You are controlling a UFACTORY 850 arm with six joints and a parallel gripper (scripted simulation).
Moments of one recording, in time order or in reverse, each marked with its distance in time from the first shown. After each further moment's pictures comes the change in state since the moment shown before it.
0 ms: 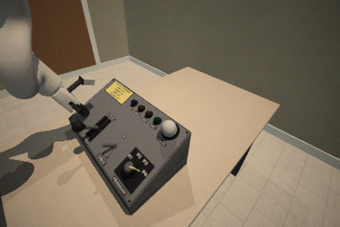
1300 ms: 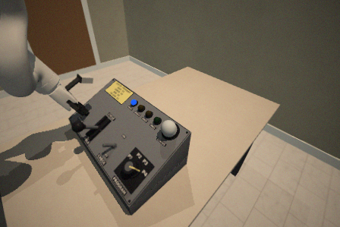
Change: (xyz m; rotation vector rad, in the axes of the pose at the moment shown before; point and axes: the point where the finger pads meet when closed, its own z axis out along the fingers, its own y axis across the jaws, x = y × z) arm 0.000 0.000 -0.010 0.000 0.000 0.000
